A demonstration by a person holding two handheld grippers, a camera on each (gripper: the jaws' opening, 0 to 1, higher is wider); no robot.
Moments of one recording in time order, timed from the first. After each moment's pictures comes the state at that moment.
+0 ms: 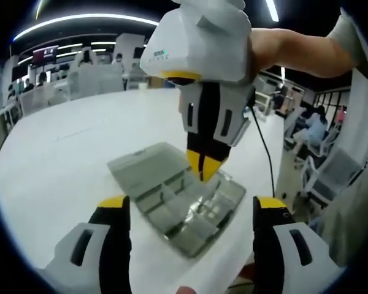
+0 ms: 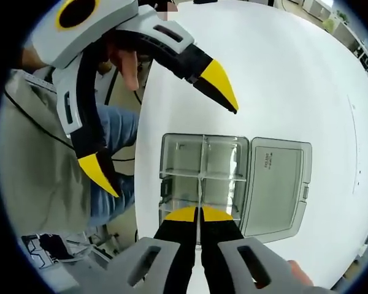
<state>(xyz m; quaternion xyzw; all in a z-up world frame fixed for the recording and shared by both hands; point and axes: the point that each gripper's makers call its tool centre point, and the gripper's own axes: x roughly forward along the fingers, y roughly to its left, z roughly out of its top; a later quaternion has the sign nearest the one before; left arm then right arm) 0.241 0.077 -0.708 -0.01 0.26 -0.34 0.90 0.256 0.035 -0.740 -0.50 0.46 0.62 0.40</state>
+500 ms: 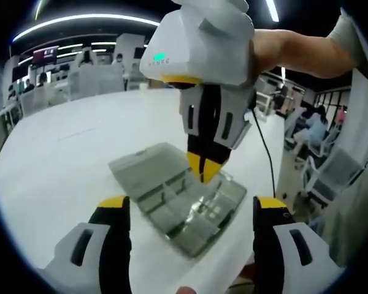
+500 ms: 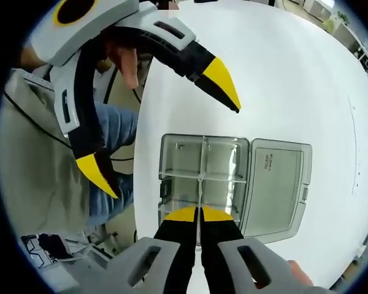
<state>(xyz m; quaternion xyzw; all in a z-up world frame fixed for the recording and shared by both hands) 0.241 0.078 -0.707 0.00 0.26 -0.34 0.91 0.257 0.037 -0.742 -0.51 0.46 0.61 0.40</state>
